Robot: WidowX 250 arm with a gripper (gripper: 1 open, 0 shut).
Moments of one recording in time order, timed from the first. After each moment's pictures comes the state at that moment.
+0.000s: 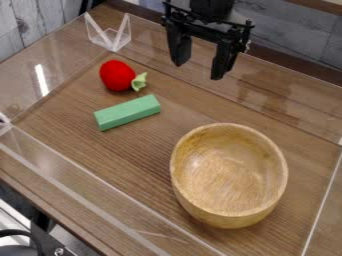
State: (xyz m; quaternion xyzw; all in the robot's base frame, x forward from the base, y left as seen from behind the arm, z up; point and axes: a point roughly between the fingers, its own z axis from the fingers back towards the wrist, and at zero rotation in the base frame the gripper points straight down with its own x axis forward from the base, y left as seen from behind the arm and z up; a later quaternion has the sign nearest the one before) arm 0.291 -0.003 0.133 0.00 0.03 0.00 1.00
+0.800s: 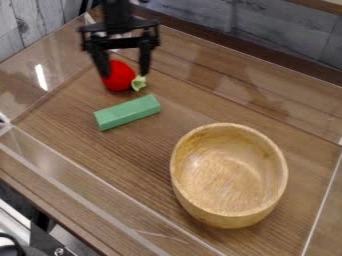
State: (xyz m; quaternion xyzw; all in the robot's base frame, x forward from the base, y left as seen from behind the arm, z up) arm 0.281 0.119 0.085 -0.06 0.04 0.30 0.95
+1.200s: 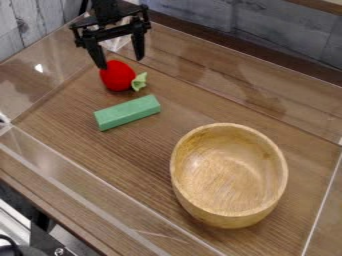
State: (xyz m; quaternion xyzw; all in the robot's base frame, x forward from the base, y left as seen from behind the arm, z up) arm 0.303 0.132 0.087 -0.08 0.01 0.41 0.91
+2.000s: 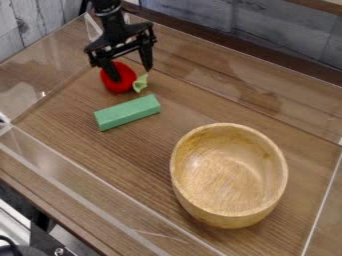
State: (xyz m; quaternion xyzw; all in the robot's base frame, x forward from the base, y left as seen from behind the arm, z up) arm 0.328 0.138 0.047 -0.10 -0.04 0.46 0.88
